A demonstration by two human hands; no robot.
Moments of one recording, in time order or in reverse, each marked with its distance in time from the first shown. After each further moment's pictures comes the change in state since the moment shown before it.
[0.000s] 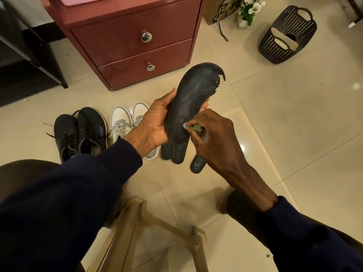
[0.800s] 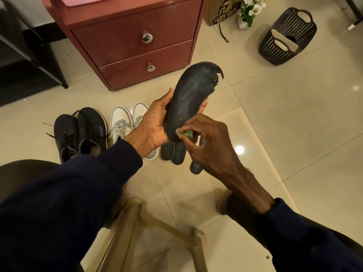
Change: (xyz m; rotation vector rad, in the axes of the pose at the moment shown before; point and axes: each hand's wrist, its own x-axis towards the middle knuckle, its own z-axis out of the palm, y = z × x) left_hand 0.003 0.001 -0.006 -0.140 -0.019 -0.040; right_hand -0.003 -0.007 0.005 0.110 -0.027 -0.012
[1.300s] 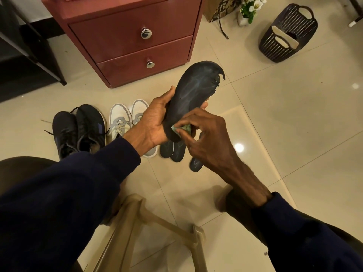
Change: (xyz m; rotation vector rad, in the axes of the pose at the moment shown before) left_hand 0.005 0.000 -0.007 0.134 0.005 0.011; right_hand 0.007 0.002 0.005 0.016 -0.008 -0.024
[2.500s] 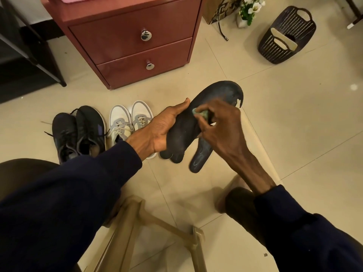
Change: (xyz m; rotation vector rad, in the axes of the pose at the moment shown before) left_hand 0.001 -0.013 0.003 0.283 0.064 -0.073; right_hand 0.011 0.024 -0.021 -0.073 0.075 0.199
